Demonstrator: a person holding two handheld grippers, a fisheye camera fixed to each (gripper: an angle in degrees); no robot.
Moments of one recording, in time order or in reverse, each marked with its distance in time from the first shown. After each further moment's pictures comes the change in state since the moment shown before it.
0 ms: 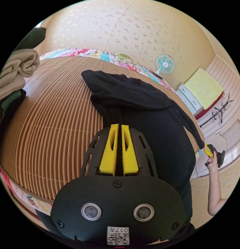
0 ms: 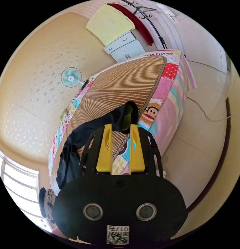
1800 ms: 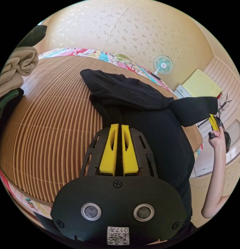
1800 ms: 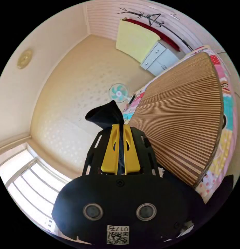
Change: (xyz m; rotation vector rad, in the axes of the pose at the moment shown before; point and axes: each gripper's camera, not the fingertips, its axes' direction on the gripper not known) left arm -0.023 -0.004 0.005 0.008 0.026 0.001; right arm -0.111 0.079 0.078 0.281 -0.459 0.222
